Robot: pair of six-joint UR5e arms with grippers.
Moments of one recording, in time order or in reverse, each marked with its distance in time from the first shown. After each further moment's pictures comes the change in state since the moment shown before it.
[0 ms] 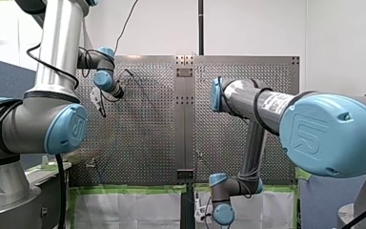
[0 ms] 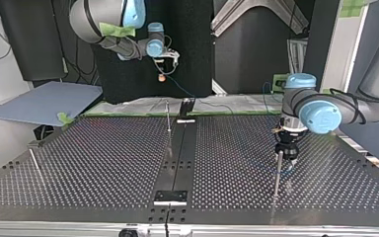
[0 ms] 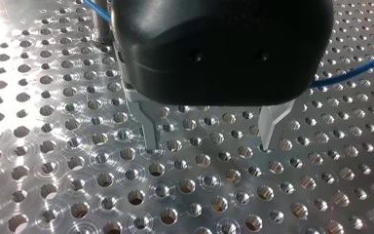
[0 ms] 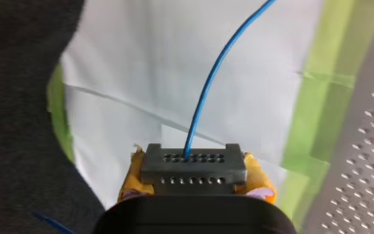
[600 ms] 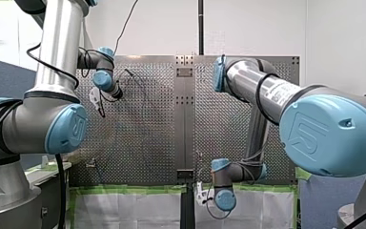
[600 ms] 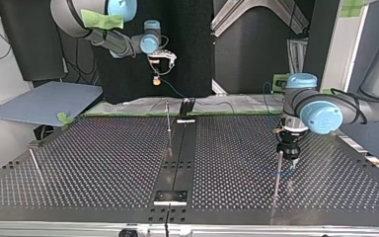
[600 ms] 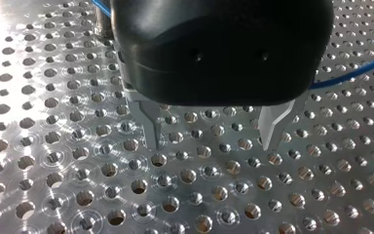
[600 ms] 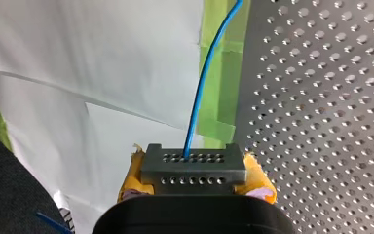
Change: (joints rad) left arm 0.006 0.000 0.000 -0.010 -0.007 -0.002; right arm -0.007 -0.168 0.168 -0.107 0.026 -0.005
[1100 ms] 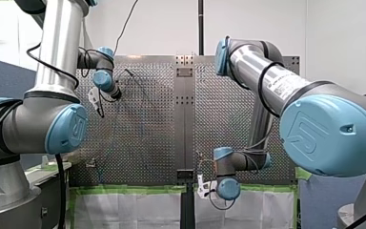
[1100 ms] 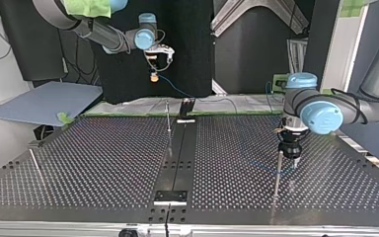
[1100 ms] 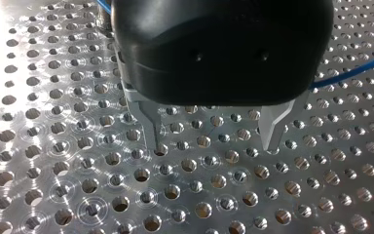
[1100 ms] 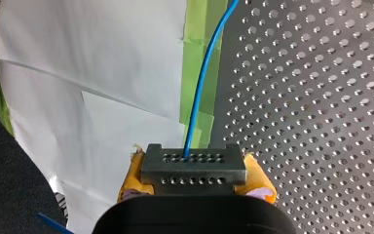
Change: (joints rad) left arm 0.001 0.001 0.000 -0.015 -0.024 0.000; right arm -0.004 -0.128 0.128 0.038 -0.028 -0.034
